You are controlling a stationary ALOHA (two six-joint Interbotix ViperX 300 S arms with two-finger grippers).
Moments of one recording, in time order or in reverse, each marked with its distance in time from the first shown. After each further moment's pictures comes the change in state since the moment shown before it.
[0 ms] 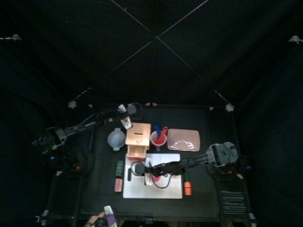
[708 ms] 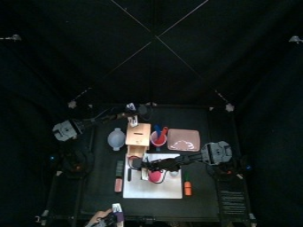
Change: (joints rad) left arm -0.002 0.149 -0.077 0.000 0.098 0.091; right arm -0.057 0.058 -0.023 0.008 0.003 -0.002
